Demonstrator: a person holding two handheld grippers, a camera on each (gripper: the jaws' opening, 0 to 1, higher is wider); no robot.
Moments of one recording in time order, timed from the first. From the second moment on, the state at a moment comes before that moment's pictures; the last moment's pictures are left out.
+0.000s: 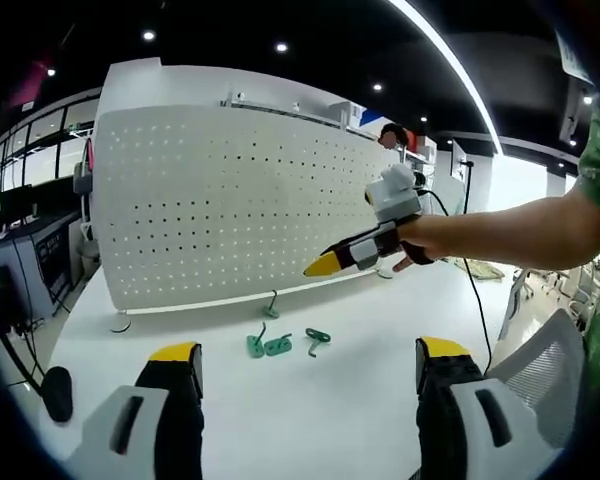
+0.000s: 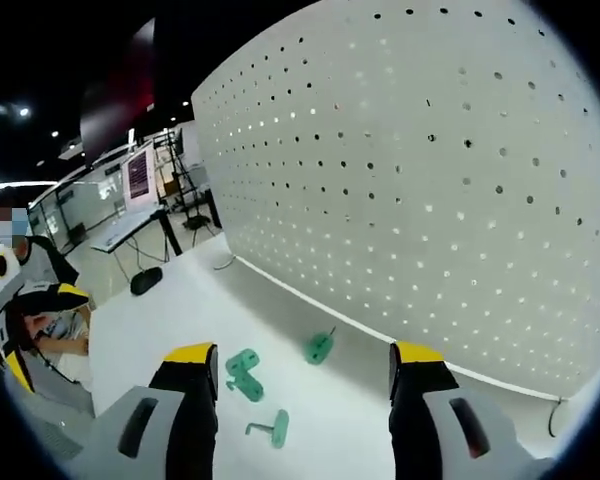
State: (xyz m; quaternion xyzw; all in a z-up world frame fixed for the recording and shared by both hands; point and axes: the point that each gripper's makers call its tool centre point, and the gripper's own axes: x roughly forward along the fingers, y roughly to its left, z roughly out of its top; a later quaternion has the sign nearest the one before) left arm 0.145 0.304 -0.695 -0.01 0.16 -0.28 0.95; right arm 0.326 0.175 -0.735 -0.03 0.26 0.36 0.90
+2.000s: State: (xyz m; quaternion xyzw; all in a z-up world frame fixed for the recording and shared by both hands) left arm 0.147 0.305 -0.704 -0.03 0.17 -0.28 0.94; right arm 0.363 0.199 -0.789 -0.02 0.35 0.35 0.87
